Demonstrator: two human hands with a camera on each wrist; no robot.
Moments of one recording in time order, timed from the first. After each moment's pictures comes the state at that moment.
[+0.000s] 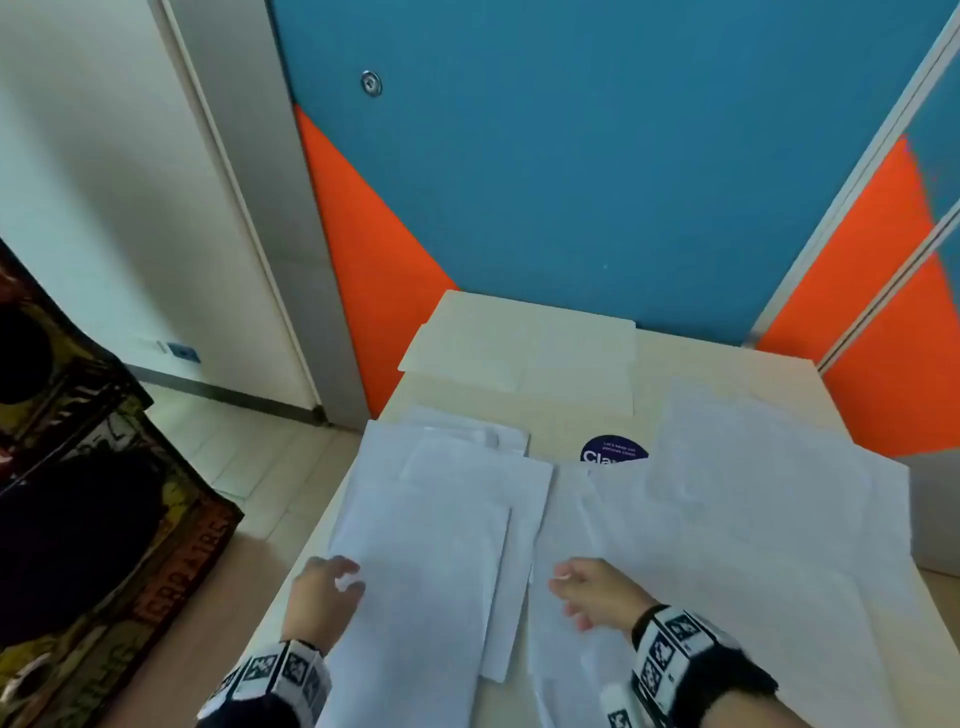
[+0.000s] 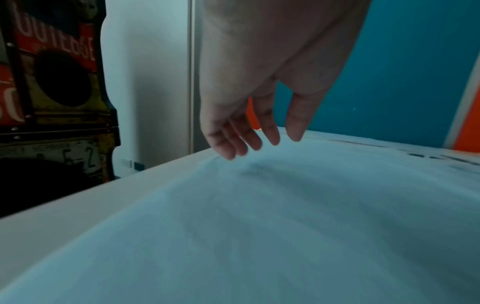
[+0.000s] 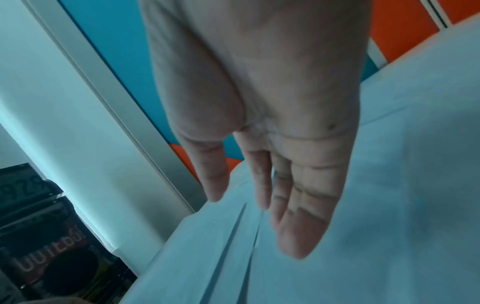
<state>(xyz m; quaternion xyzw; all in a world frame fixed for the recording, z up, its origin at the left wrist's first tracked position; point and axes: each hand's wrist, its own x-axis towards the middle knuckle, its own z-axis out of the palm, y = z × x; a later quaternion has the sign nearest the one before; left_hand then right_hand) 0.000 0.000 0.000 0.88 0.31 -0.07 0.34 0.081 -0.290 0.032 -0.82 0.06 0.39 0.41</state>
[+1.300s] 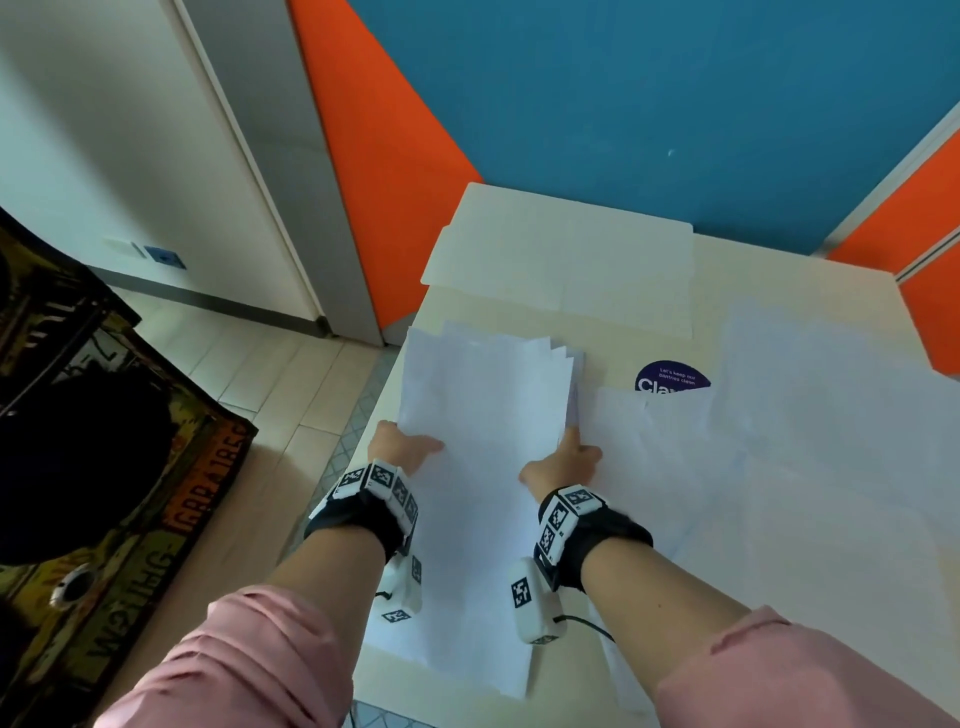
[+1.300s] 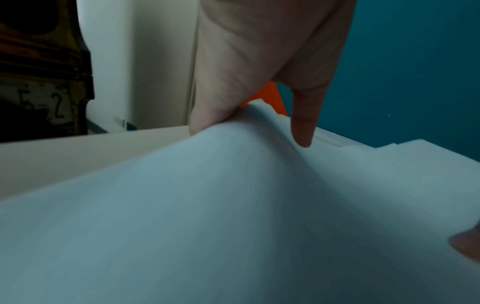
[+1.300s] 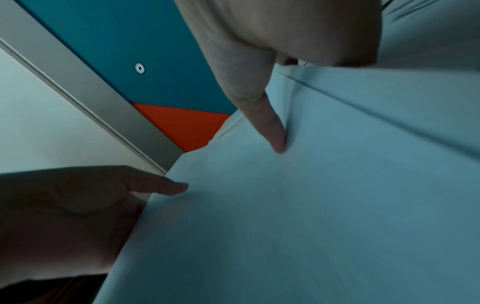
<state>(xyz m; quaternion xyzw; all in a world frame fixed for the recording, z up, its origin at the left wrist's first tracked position) 0.119 0.028 -0.017 0.77 0.41 -0.17 0.45 0.132 -0.151 -0.029 -0.88 0.25 0.17 0.36</state>
